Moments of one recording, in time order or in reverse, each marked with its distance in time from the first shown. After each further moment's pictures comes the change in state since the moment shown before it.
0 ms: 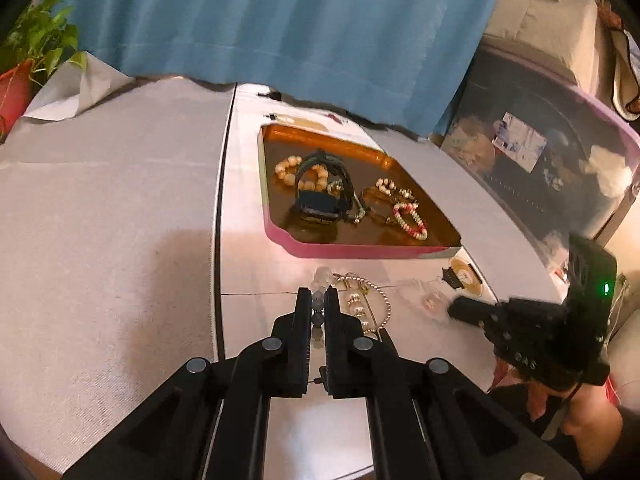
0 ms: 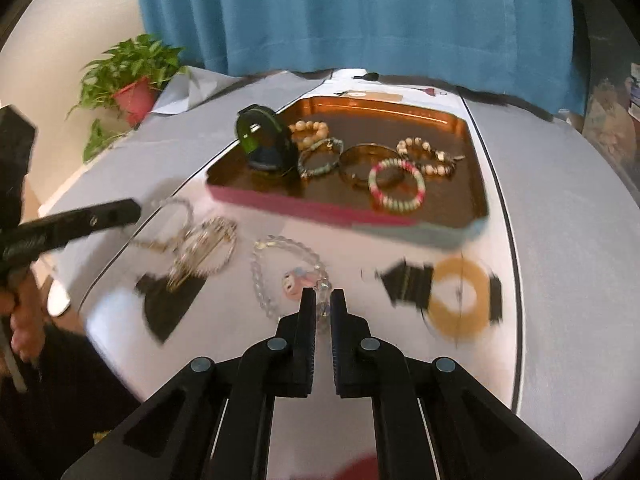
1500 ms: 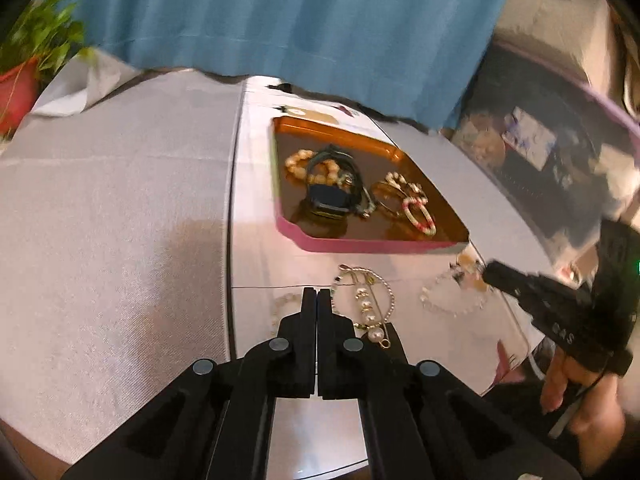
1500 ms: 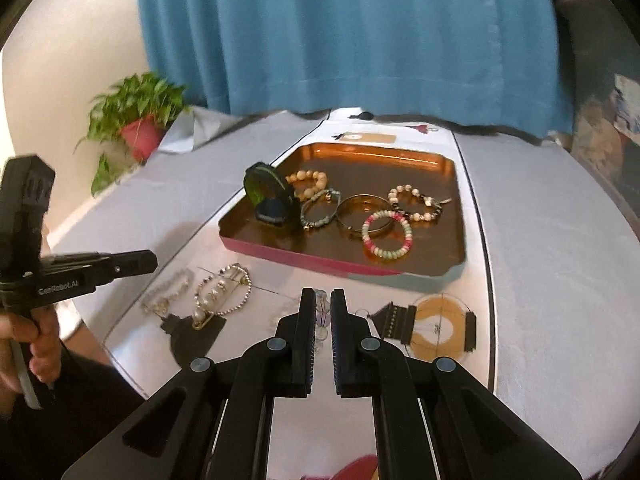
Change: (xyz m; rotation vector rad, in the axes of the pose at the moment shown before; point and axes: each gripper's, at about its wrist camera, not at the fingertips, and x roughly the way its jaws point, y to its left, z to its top) left arm -0.002 0.004 0.002 -0.042 0.049 0.029; right arm -0.034 -0.001 0.019 0.045 -0.130 0.007
